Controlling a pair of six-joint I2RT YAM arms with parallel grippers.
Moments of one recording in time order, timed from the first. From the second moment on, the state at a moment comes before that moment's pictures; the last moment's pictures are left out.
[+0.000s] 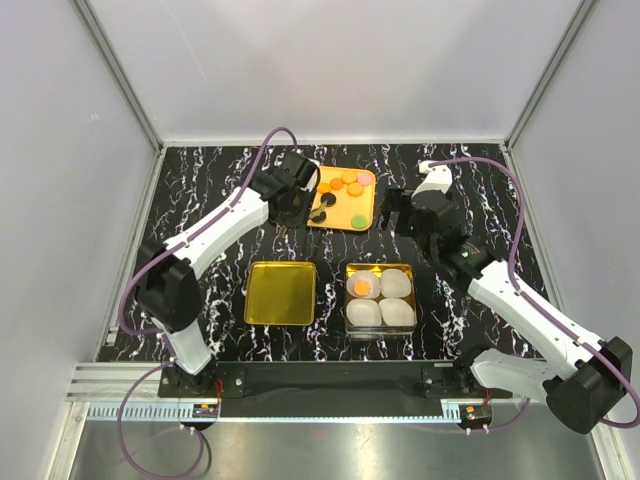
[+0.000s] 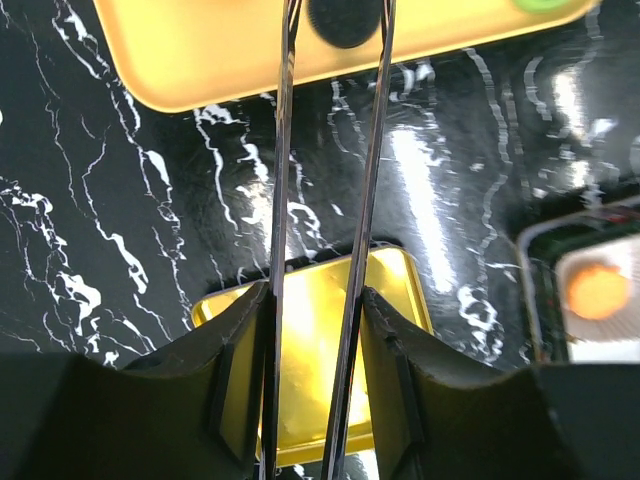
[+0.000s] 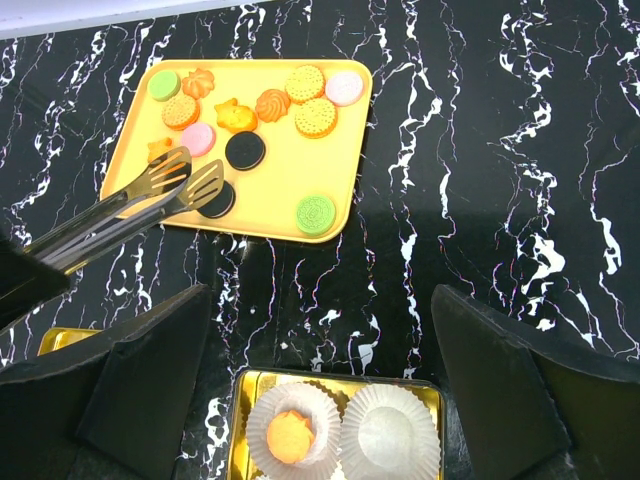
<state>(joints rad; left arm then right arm) -0.62 1.73 1.56 -0.87 -0.18 -0.24 0.62 1.10 0.99 -0.29 0.42 0.41</state>
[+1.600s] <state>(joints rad) -0.59 1.79 1.56 -0.84 -0.14 -0.21 0.62 1.10 0.96 -0.29 0.40 0.41</state>
